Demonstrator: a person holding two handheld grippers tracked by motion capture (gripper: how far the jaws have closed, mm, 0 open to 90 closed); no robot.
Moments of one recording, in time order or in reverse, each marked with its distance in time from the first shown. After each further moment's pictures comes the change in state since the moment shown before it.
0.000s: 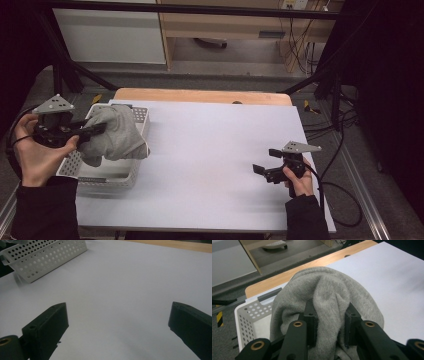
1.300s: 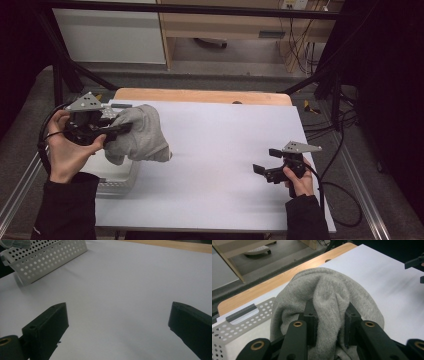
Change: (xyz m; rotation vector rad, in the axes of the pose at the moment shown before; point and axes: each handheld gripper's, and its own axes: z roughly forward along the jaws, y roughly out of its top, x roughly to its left) left arm -0.039 0.024 0.027 -0.012 -0.097 0.058; right arm 0.000 0.000 -0.001 -0.003 0.001 0.002
